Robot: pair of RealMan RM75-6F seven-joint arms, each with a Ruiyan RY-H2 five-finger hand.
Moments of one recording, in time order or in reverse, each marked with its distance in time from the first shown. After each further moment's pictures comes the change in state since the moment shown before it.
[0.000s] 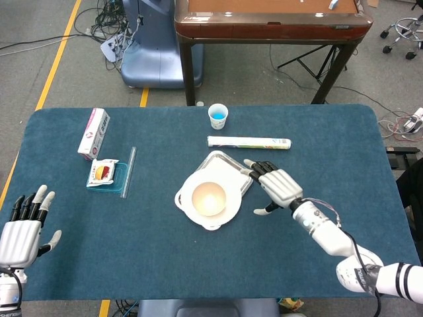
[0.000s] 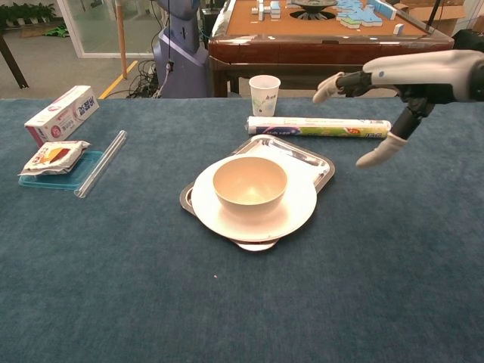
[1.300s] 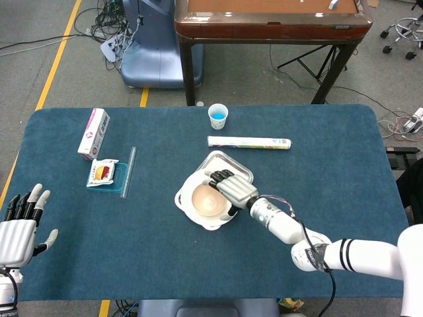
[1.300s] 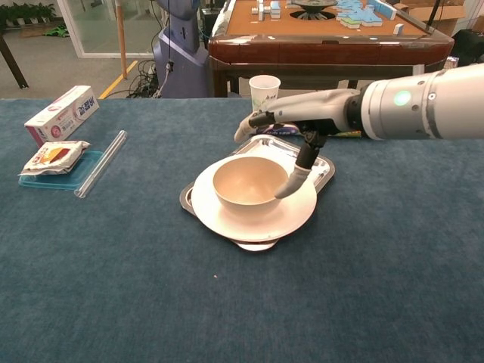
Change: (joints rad) left arm 0.003 0.016 -0.009 -0.002 -0.011 -0.001 -0.030; right arm 0.281 -0.224 -0.046 0.172 0.199 -0.110 -0.061
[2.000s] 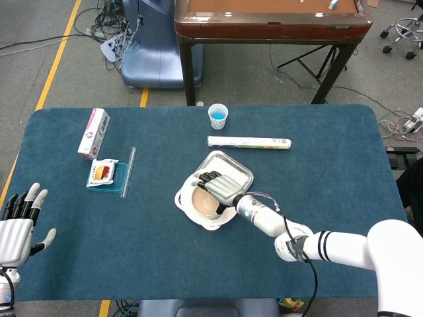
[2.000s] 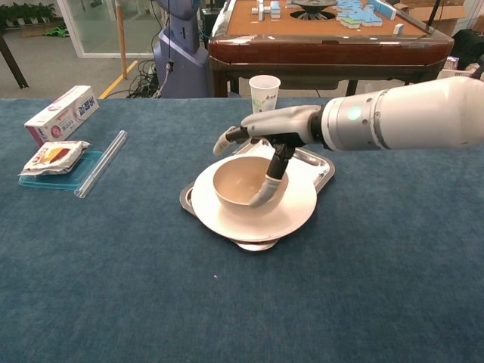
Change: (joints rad) left arm 0.000 0.017 -0.005 0.001 -0.006 -0.003 -0.039; right arm 0.075 -0.126 -0.001 0.183 -0.024 -0.087 0.100
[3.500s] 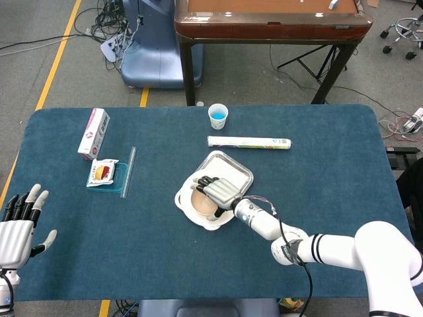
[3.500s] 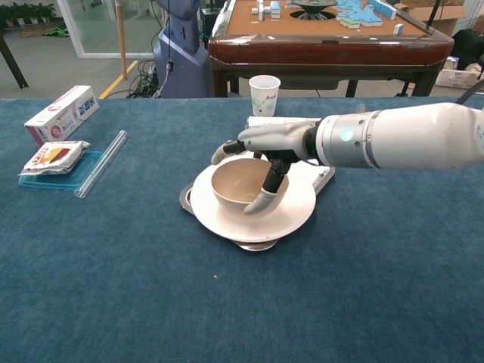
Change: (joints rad) left arm 0.005 0.004 0.008 -0.003 0.021 0.008 -0.008; right arm 0.004 -0.061 -0.044 0.050 -0.032 0.055 -0.006
